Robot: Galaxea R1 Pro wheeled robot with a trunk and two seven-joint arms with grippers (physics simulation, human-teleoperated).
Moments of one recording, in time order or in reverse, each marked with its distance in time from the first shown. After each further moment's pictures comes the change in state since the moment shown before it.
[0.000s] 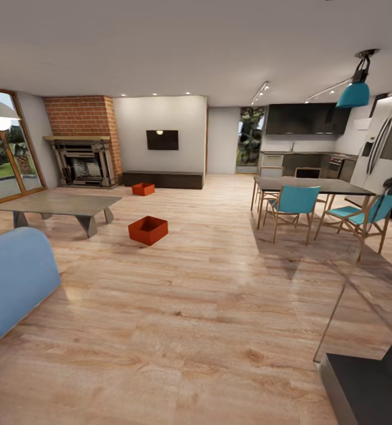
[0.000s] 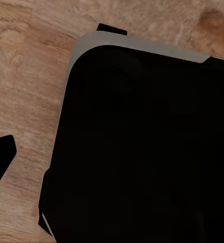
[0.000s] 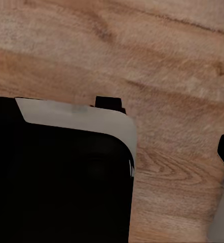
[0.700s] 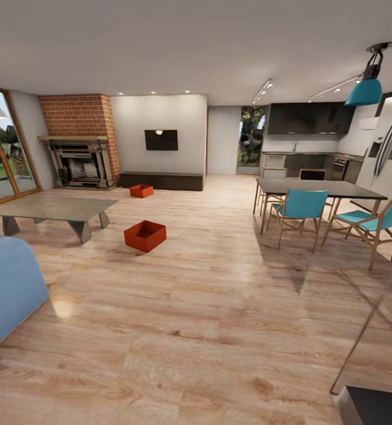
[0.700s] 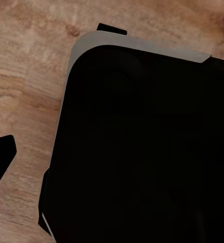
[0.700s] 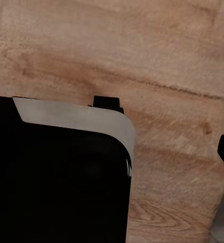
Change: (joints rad) left arm 0.000 0.000 0.001 0.000 0.000 0.000 0.000; right arm 0.000 -0.003 0.001 0.000 0.001 0.000 0.000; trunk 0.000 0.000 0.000
